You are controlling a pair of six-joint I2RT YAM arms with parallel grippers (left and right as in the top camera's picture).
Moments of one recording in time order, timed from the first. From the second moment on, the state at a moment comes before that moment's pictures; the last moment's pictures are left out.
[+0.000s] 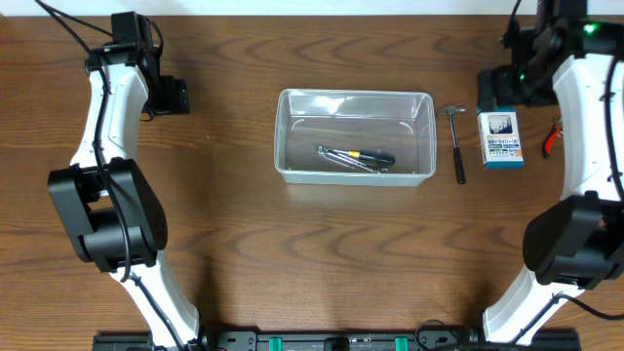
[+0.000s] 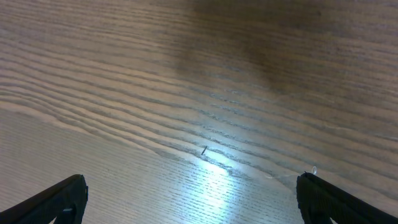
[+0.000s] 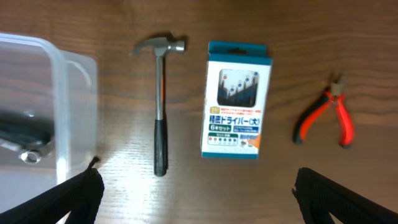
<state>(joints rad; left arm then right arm) 0.15 2.08 1.77 -0.96 -0.19 0.01 -0.11 1.96 1.92 -1.26 0.02 -0.17</state>
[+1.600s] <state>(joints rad) 0.15 2.08 1.77 -0.96 -0.19 0.01 -0.35 1.96 1.69 -1.04 0.07 0.27</state>
